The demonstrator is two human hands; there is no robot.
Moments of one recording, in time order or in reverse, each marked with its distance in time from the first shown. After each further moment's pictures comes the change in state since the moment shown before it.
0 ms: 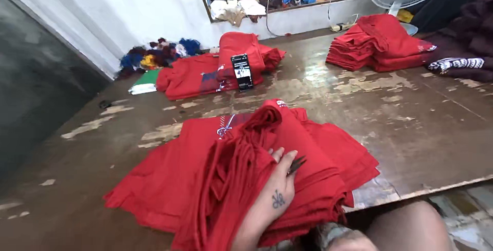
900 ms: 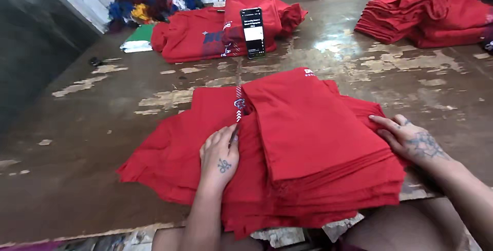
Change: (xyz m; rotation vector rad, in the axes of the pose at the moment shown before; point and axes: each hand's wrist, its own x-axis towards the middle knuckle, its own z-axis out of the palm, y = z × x) left_hand -0.022 -0.130 -0.043 0.263 0.137 -0.532; right_hand 0.072 0.053 -0.216 -1.380 0.173 0.086
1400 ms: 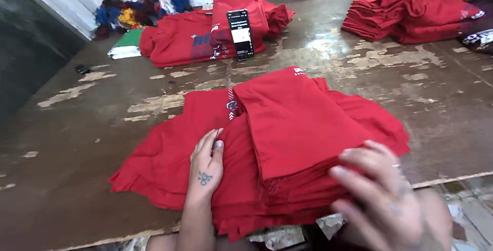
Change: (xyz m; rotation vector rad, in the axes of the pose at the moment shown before) left_hand -0.012 -0.013 0.012 -0.241 0.170 0.094; right_hand -0.027 -0.200 -0.074 0.329 0.319 -0.262
